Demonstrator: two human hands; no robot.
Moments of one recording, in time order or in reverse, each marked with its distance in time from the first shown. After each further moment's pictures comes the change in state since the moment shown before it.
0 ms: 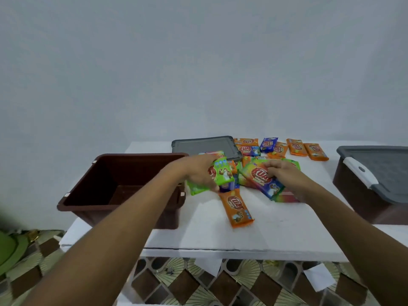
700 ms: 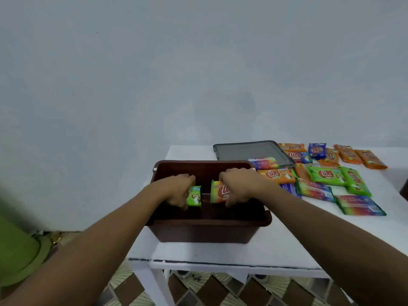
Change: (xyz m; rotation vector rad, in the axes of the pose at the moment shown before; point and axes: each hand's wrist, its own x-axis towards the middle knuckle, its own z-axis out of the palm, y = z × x) left_hand -0.054 -0.244 -0.014 0.360 -0.049 -0.076; right_hand 0.014 -0.143 0.245 -1.229 -0.269 -0.494
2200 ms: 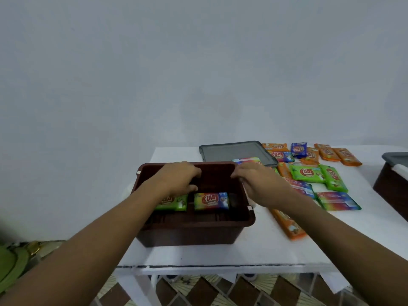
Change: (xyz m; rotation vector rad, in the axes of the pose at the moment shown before) left_hand 0.011 0.039 -0.032 0.114 0.269 0.124; right_hand -0.065 0.056 0.012 0.179 0.414 -0.037
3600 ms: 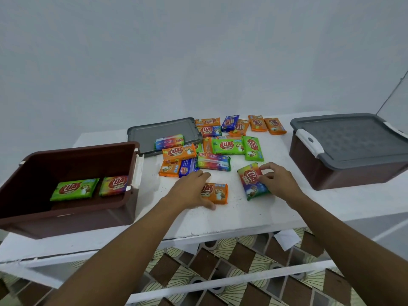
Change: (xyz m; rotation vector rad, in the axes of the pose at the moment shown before) left_hand 0.118 0.278 0.071 -0.283 -0.139 -0.014; right_hand -0.192 0.265 0.036 0.741 0.127 0.855
